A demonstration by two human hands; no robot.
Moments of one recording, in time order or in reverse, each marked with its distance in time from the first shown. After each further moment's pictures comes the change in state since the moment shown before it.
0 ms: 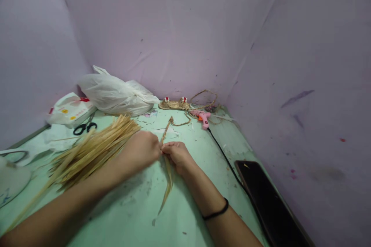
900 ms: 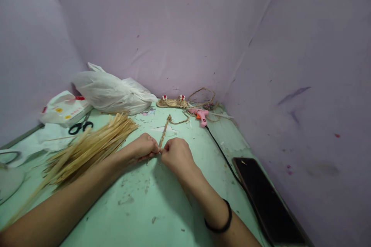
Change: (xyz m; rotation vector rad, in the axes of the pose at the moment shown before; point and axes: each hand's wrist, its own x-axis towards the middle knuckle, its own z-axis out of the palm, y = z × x) left_hand 0.034 -0.030 0.004 -0.425 -0.200 -0.255; right_hand -0.021 -0.017 -0.002 -1.159 0.280 -0.324
